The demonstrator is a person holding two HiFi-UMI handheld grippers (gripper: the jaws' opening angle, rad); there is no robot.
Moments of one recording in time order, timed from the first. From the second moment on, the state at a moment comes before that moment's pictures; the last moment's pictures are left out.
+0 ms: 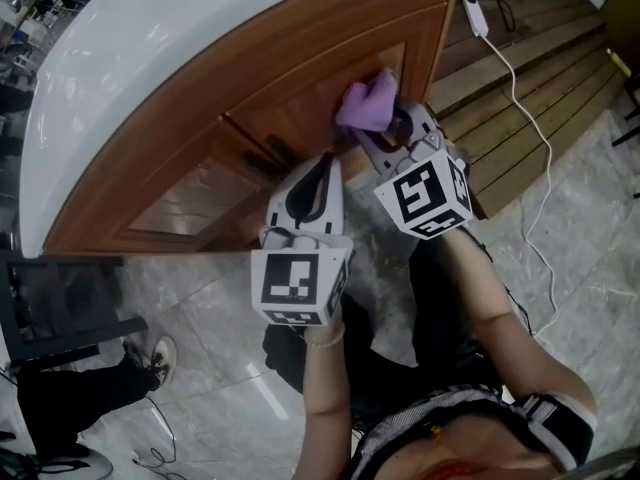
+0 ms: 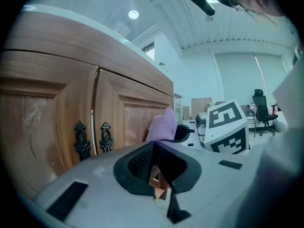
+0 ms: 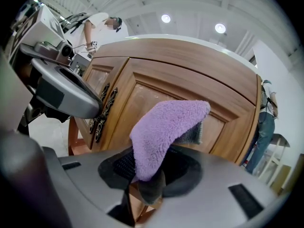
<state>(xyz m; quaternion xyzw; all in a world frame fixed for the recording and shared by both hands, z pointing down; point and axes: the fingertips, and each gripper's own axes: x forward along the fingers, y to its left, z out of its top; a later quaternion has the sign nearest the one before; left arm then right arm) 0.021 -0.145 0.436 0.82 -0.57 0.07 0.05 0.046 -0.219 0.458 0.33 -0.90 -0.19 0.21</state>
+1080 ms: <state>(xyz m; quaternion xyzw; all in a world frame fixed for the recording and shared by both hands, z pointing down) 0.035 -0.149 0.442 0.83 -0.55 0.07 0.06 0.118 -0.265 0.467 0.39 -0.87 -0.17 0.23</state>
